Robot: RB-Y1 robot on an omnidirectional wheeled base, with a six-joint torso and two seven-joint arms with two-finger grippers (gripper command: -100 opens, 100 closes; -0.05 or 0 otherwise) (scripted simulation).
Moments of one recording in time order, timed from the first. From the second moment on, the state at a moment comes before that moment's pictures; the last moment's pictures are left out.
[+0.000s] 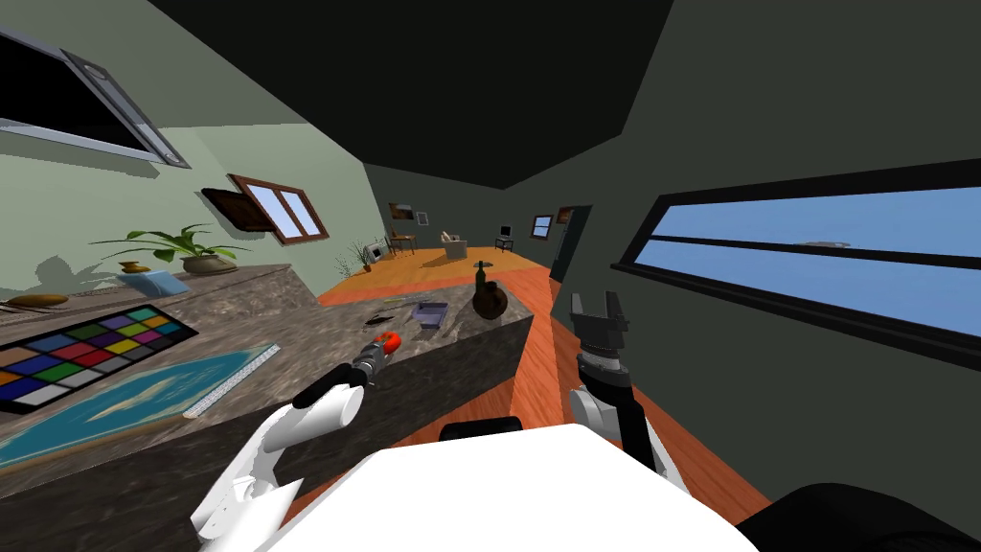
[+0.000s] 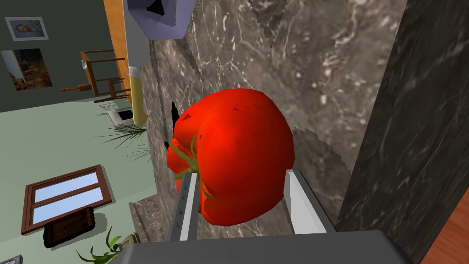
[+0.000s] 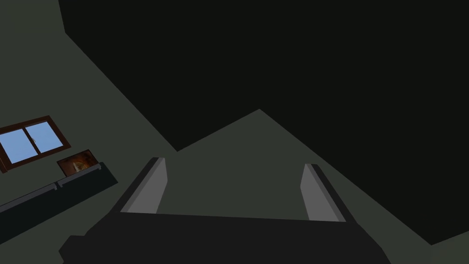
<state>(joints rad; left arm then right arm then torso) 0.30 0.27 0.27 -2.03 0.20 0.76 0.16 0.52 -0.04 -0.07 -2.32 -0.07 -0.63 -0.17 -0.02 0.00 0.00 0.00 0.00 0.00</state>
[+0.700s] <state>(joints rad) 0.17 0.27 0.31 -1.95 0.19 0.78 0.15 0.52 -0.05 -0.07 -2.32 -0.07 -0.63 -0.17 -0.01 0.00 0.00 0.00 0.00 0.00</state>
